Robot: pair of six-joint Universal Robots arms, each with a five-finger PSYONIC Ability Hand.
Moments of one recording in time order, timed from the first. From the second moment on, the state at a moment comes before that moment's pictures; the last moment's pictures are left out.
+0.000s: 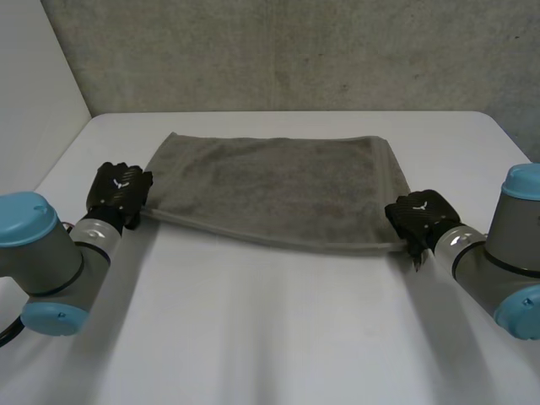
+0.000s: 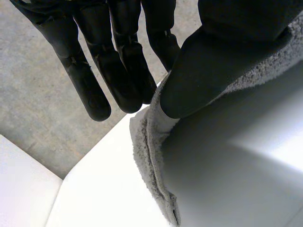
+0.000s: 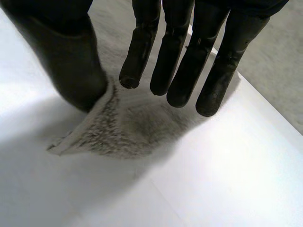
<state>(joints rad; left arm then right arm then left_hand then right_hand) 4.52 -2.12 -1.72 3.77 -1.43 3.62 1.80 -1.02 1.56 -0.14 1.36 2.58 1.17 1.22 1.22 1.22 1.02 0.92 0.94 0.93 0.93 0.75</state>
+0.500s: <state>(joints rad) 4.53 -2.03 -1.77 3.78 -1.43 3.62 1.73 -1.11 1.54 -0.10 1.38 2.59 1.17 1.22 1.22 1.22 1.02 1.34 1.34 1.34 1.34 1.17</state>
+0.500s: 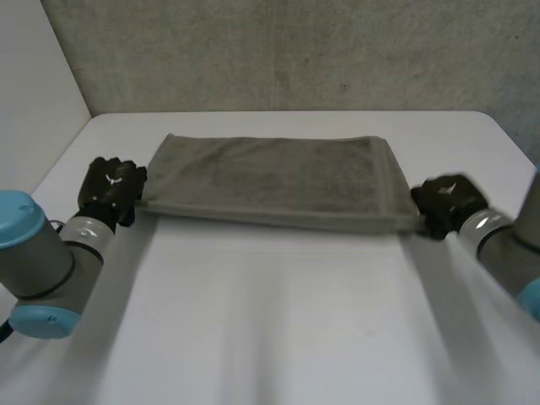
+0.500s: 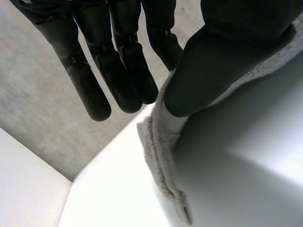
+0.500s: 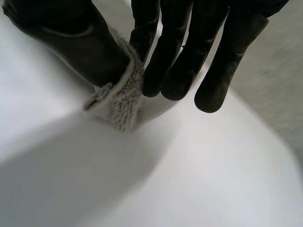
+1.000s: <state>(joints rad) 4.52 -1.57 -1.83 3.49 -1.41 3.57 1.58 -1.49 1.36 0.33 1.19 2.44 1.17 1.22 1.22 1.22 1.02 1.34 1.34 1.34 1.34 1.17</state>
